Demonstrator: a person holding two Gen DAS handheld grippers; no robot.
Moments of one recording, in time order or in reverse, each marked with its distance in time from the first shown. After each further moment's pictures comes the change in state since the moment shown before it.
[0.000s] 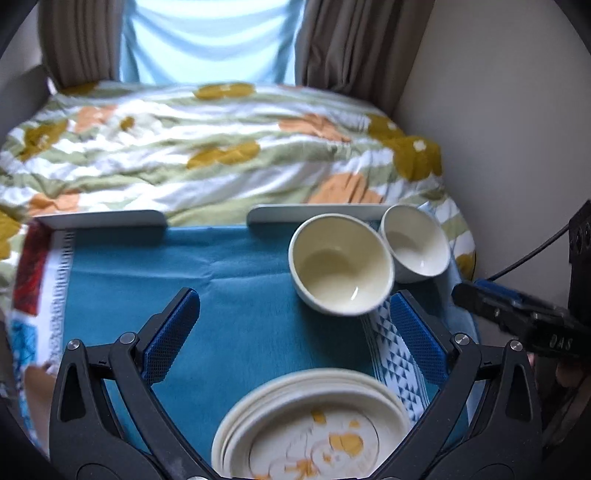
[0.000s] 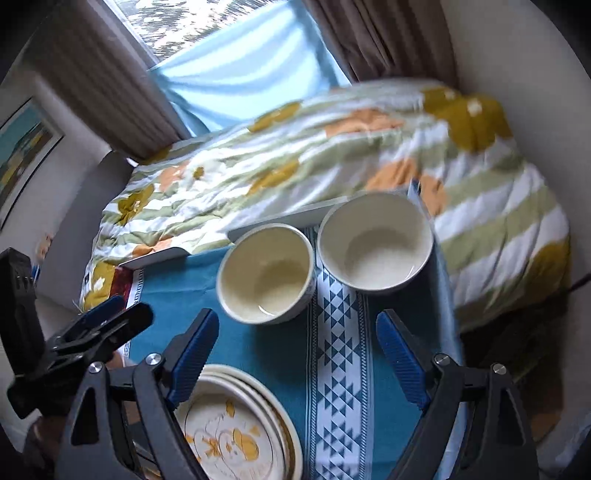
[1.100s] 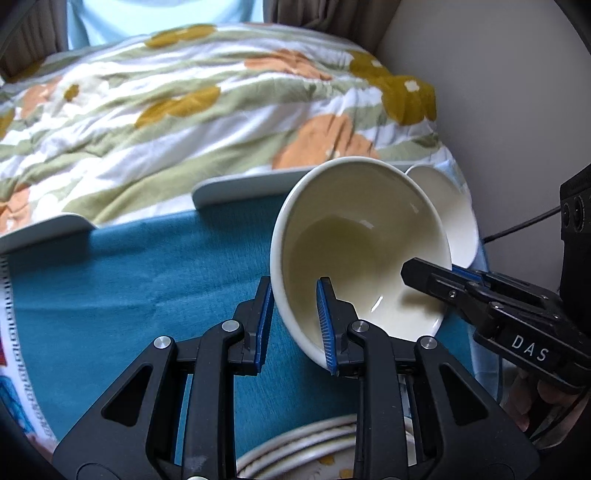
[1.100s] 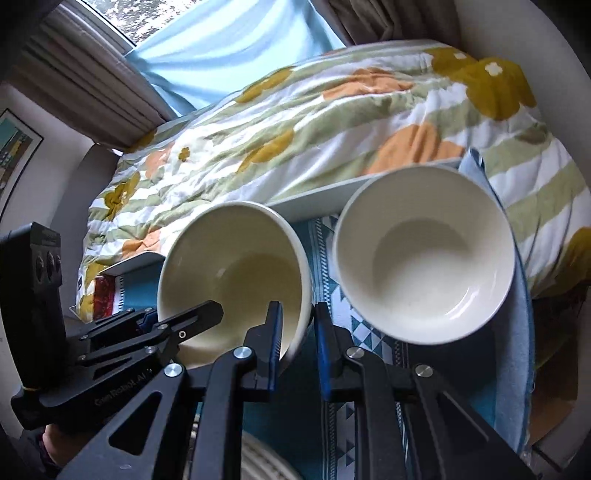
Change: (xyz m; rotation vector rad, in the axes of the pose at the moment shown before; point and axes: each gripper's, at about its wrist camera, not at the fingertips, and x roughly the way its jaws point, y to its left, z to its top) left arm 0.087 -0.007 0.032 0.067 0.223 -0.079; right arm 0.074 0.001 0.032 0.037 0.105 0.013
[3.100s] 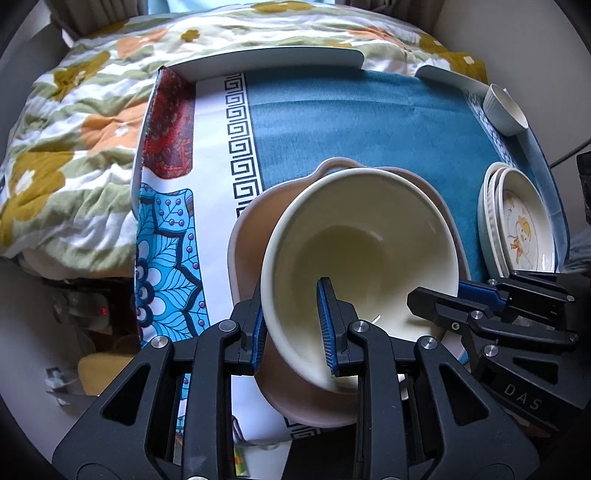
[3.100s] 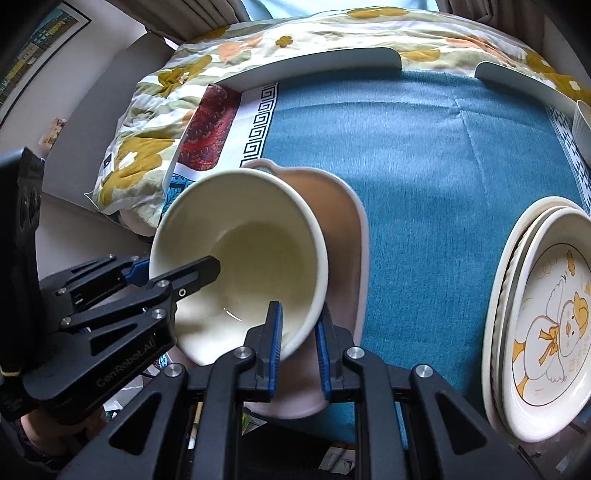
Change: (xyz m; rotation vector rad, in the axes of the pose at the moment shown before) left arm -0.141 0.241 -0.218 -0.008 0.077 0.186; right arm 0.078 0.283 -0.198 -0.184 0.227 -0.020
